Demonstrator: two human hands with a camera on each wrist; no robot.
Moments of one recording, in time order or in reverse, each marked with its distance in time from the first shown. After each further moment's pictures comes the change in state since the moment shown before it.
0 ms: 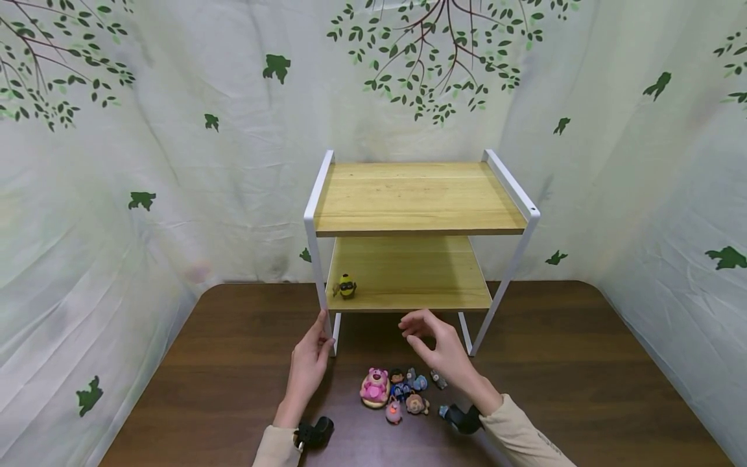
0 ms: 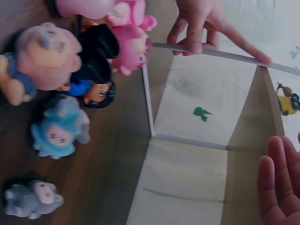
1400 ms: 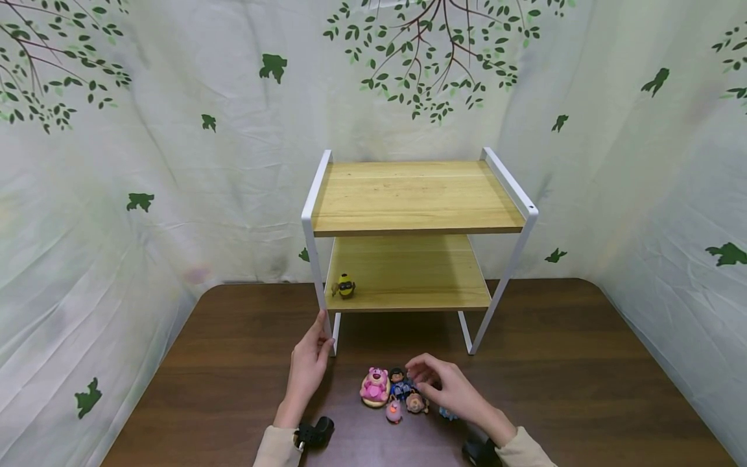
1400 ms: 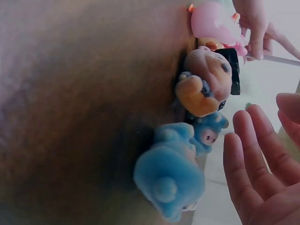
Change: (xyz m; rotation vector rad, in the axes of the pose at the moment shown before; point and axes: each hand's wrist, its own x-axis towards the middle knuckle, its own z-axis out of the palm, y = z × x) left_hand 0.000 0.002 0.000 -0.015 -0.015 0.000; right_hand -0.062 0.047 0.007 0.047 -0.298 0.246
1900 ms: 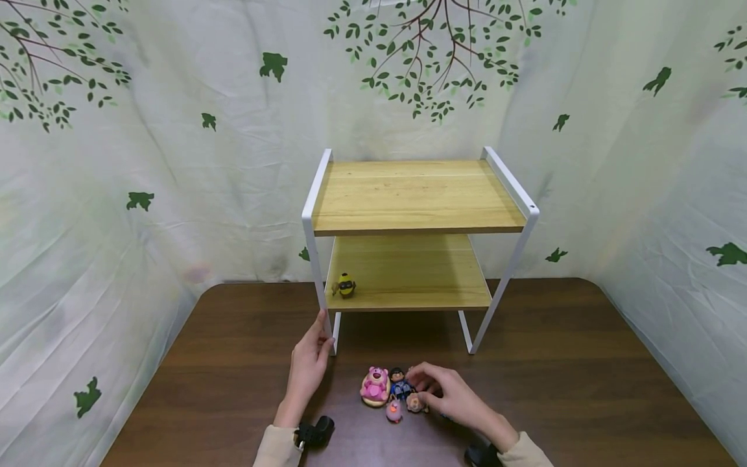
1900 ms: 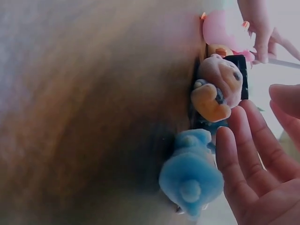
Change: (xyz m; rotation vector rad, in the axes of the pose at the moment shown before) left_hand 0.000 0.000 0.000 0.004 -0.016 -0.024; right_hand -0.007 0.026 0.007 0.011 -0.055 0.011
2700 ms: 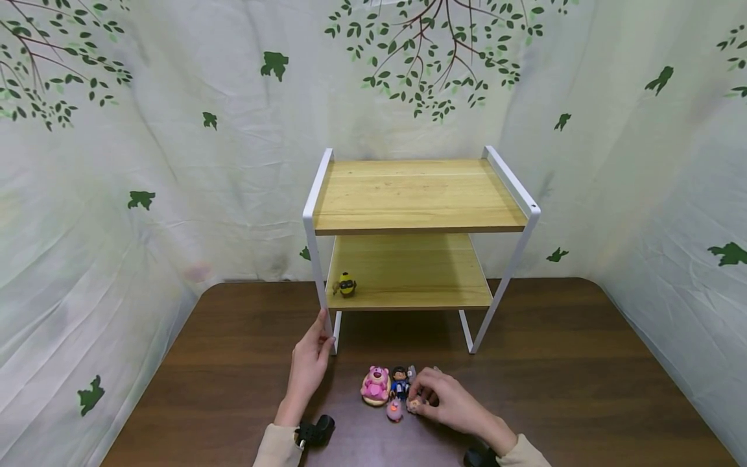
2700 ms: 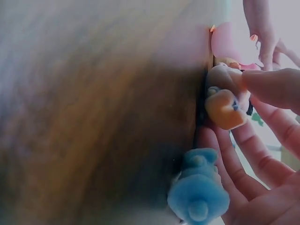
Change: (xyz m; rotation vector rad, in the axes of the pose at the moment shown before) left_hand 0.001 0.003 -0.001 -0.005 -0.029 -0.075; right_hand -0.005 0.001 0.008 -0.188 -0.048 -0.009
